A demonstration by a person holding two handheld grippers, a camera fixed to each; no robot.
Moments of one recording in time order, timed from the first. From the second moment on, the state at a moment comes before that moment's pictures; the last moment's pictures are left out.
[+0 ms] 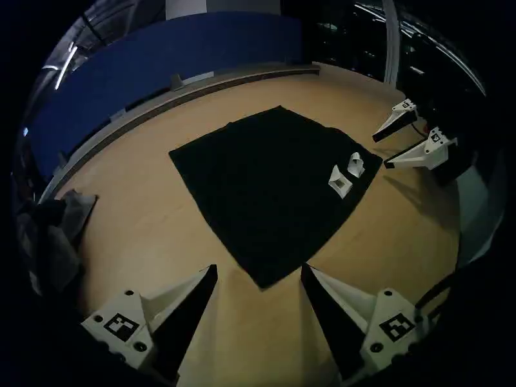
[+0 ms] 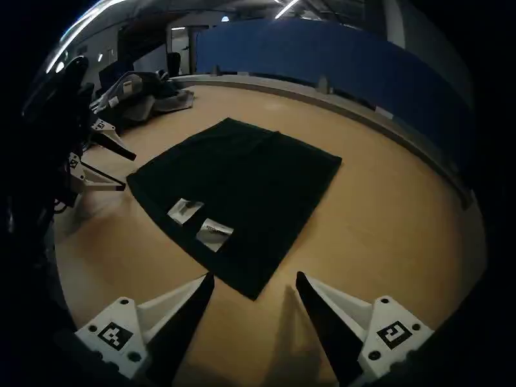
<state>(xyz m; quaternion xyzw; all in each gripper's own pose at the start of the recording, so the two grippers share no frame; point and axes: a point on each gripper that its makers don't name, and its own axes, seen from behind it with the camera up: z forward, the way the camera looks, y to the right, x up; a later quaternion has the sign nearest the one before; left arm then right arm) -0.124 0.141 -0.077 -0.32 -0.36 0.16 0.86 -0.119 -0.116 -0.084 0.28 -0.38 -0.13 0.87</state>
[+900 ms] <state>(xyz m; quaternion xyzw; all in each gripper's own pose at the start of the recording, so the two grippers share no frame) -0.134 0.156 -0.091 -0.33 -0.39 0.17 0.84 -0.132 -0.116 -0.089 0.27 -0.40 -0.12 0.86</state>
